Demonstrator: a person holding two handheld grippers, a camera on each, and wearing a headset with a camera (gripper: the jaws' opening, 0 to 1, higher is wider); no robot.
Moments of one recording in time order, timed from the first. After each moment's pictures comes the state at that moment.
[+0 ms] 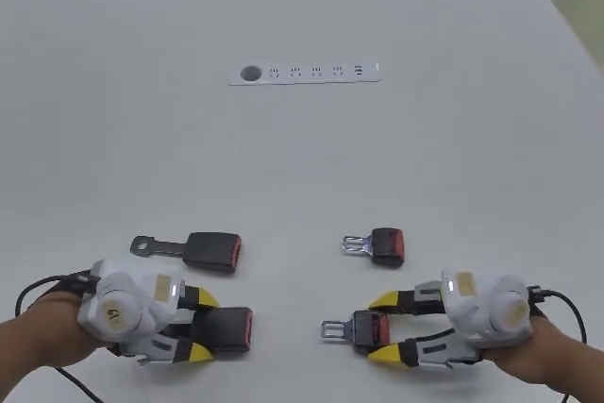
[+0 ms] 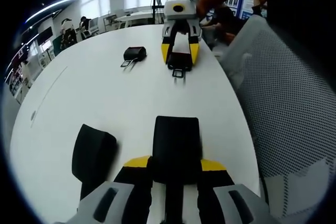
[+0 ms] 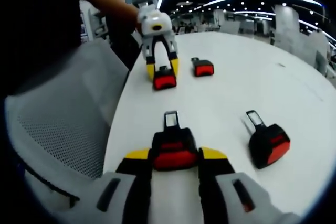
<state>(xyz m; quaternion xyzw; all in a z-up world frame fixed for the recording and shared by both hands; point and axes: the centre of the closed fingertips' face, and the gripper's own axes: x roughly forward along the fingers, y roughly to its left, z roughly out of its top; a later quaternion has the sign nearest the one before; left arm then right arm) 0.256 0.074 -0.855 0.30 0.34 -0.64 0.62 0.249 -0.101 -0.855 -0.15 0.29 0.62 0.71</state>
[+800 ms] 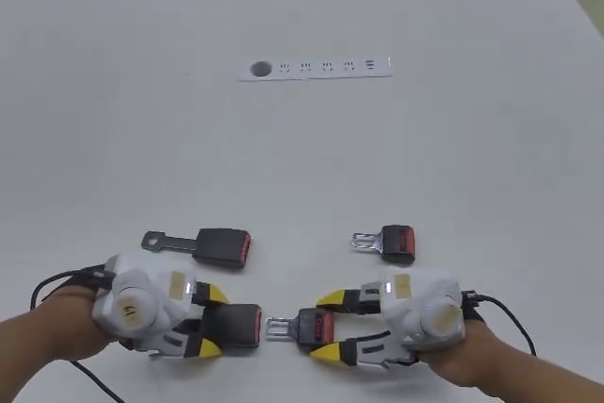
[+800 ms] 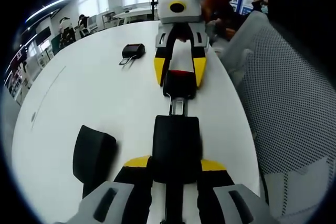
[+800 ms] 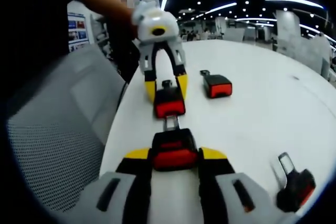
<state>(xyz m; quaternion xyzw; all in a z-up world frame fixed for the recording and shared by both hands) 0.255 0.078 -0.858 0.32 0.34 -0.63 0.62 0.251 -0.017 -0.851 -0.13 0.27 0.63 0.72</state>
